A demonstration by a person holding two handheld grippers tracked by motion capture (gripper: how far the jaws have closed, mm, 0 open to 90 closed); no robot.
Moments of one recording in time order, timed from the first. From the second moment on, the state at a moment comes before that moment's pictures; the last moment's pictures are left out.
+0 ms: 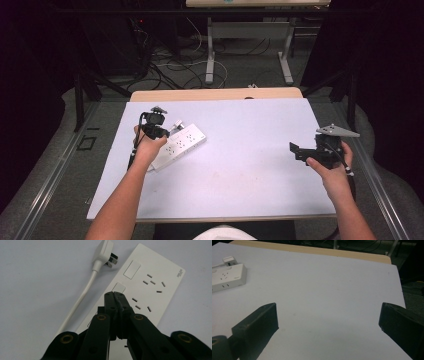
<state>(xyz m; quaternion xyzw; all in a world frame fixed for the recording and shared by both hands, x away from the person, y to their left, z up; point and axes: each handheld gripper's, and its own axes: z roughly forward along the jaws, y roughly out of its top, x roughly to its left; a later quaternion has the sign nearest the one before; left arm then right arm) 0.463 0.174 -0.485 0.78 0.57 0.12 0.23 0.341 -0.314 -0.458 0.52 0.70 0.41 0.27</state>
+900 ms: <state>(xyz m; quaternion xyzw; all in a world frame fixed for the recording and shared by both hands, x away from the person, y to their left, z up) 0.473 0.172 -0.503 0.78 0.58 0.12 0.20 0.342 -0.314 -0.459 0.52 0.70 0.41 0.27</state>
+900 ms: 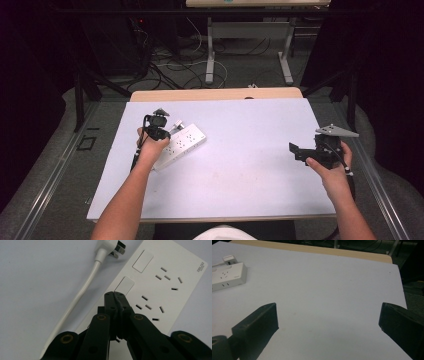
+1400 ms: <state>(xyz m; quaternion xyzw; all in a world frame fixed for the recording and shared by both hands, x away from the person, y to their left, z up) 0.474 0.173 -0.508 0.78 0.58 0.12 0.20 0.342 -0.314 -0.459 0.53 0.70 0.41 0.27</state>
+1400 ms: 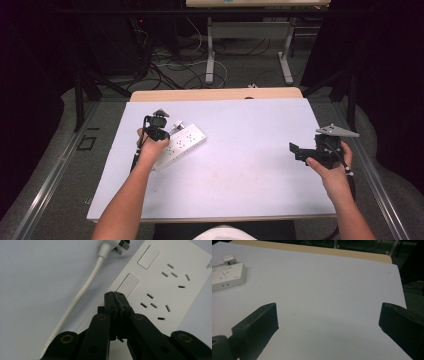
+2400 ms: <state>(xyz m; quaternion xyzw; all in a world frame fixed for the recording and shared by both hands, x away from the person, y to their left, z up) 0.475 0.173 -0.511 0.79 0.58 0.12 0.20 0.342 -0.314 -0.458 0.52 0.70 0.41 0.27</state>
